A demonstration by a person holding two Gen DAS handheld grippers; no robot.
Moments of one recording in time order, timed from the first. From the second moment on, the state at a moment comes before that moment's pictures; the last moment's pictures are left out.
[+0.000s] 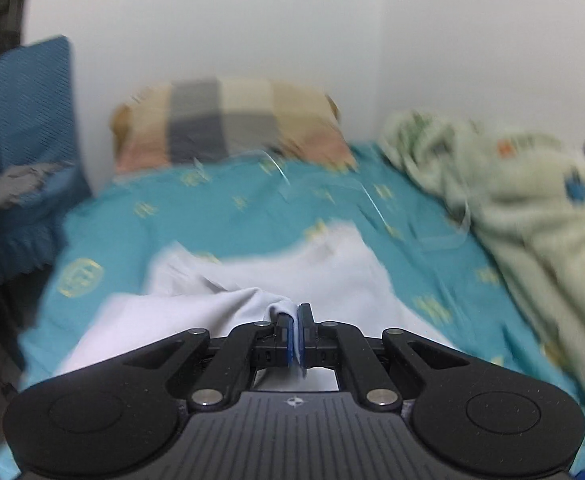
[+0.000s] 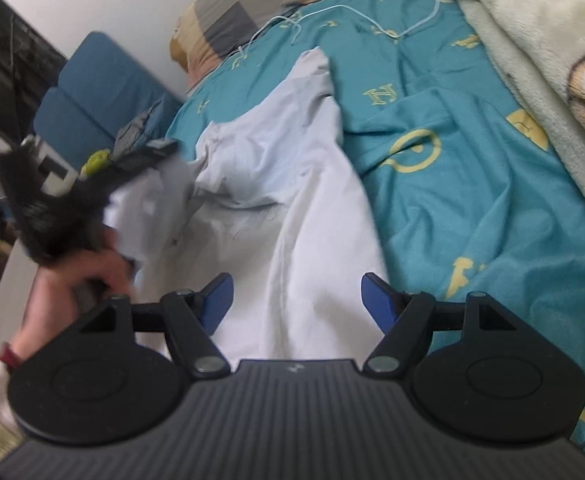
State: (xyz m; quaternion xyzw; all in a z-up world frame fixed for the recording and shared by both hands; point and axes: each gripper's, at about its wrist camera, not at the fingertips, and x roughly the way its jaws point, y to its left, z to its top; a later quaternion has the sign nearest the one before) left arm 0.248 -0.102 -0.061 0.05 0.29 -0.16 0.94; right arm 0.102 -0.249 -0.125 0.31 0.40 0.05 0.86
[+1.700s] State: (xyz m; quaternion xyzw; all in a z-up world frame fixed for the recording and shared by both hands) left arm 0.236 0.061 -0.104 -0.27 0.36 -0.07 0.89; right arm 0.107 -0.244 -0.140 0.32 0.43 0.04 0.84
